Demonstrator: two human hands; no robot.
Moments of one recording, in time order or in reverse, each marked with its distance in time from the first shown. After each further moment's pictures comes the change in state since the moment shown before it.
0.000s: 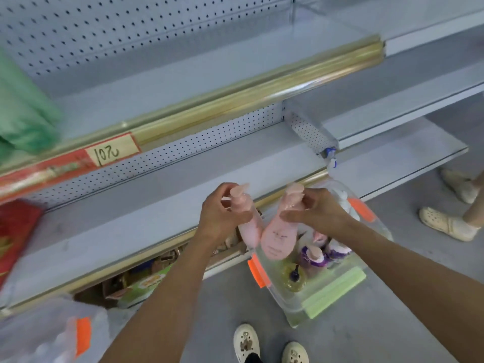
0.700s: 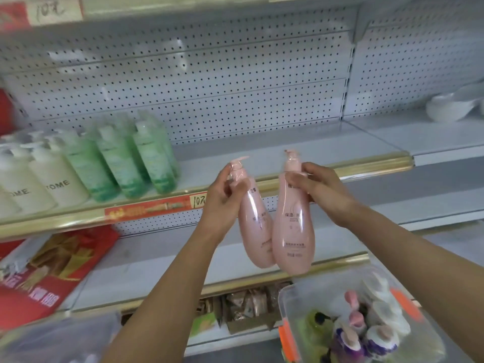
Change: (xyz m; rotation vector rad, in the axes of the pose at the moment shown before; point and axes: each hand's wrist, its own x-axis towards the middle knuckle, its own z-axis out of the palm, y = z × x) left_hand -0.056 0.145 -0.120 -0.264 0.296 0.321; right_hand -0.012 -0.211 -0.006 0.197 -0.038 -0.412
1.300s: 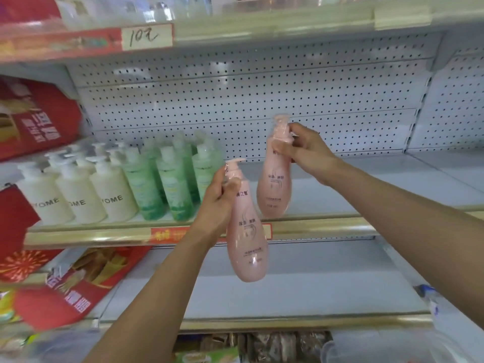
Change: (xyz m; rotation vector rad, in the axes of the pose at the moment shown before) left_hand 0.063 0.010 -0.118 0.054 0.154 0.020; right_hand 0.157 -0.088 0.114 -0.040 -0.196 -0.274
